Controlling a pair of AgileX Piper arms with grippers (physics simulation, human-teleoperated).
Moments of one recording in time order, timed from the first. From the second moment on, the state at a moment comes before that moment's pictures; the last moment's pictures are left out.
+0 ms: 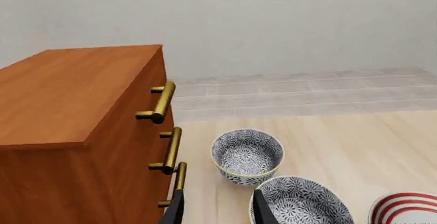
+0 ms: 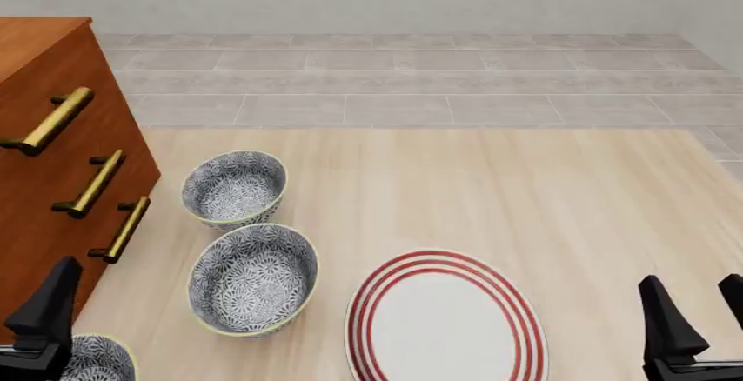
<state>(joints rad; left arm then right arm) -0.01 0.05 -0.19 0.19 0.05 0.01 0.00 0.00 0.01 -0.02</state>
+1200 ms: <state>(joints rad) -0.09 0.24 -0.37 0.72 0.06 0.00 0.01 0.00 0.01 -0.03</state>
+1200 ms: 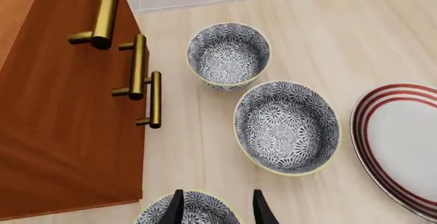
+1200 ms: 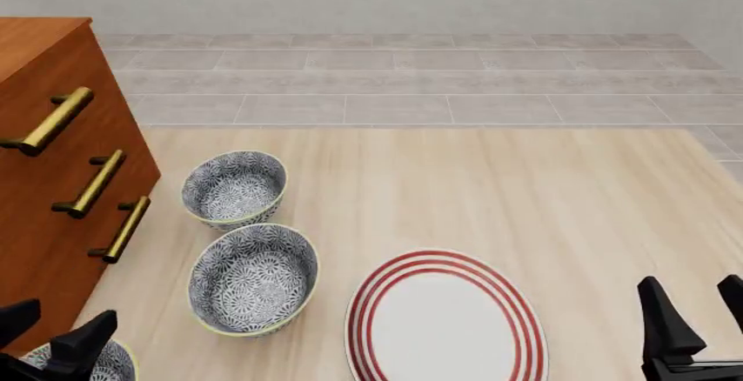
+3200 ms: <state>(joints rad) -0.17 0.53 -0.01 0.41 -0.26 0.01 0.02 0.00 0.00 -0.03</state>
